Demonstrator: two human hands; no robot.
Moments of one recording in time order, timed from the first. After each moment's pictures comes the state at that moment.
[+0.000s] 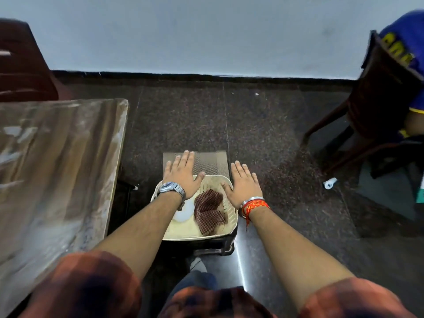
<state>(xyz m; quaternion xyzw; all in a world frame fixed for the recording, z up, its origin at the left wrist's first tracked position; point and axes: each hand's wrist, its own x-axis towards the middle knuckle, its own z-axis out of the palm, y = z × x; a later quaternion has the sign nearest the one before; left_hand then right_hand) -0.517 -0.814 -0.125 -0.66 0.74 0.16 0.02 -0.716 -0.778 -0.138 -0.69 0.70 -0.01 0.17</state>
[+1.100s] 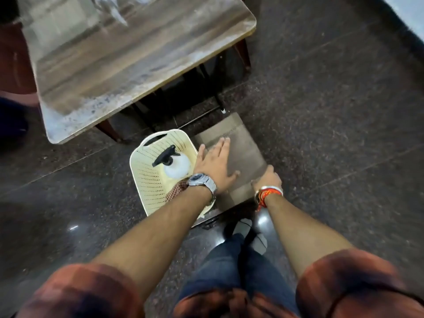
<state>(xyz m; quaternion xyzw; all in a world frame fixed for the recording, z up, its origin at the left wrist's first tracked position) -0.653 -0.931 -0.183 -0.93 0.30 0.21 0.02 -0.740 -1.069 -0.298 -0.78 0.46 0.21 0.37</state>
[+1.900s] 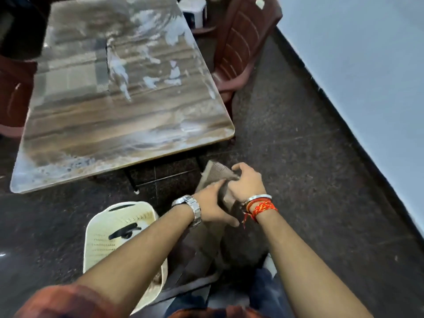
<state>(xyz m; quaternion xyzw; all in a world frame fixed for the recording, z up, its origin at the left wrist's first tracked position) -0.539 -1.058 -0.108 -0.86 0.20 0.39 -0.24 -0.566 -1.201 -0.084 -0.86 0.25 0.08 0.43</state>
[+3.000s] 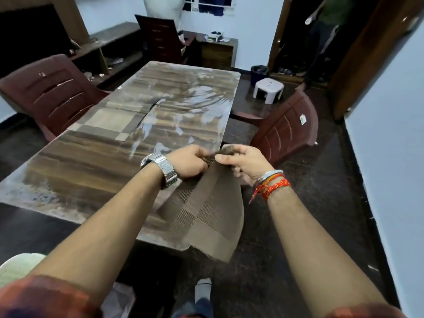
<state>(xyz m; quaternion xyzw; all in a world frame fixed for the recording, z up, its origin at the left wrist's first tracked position) -0.241 -1.205 0.066 -0.85 -0.03 0.21 -0.49 -0.197 -1.385 0.044 -0.68 -0.04 0.25 0.69</state>
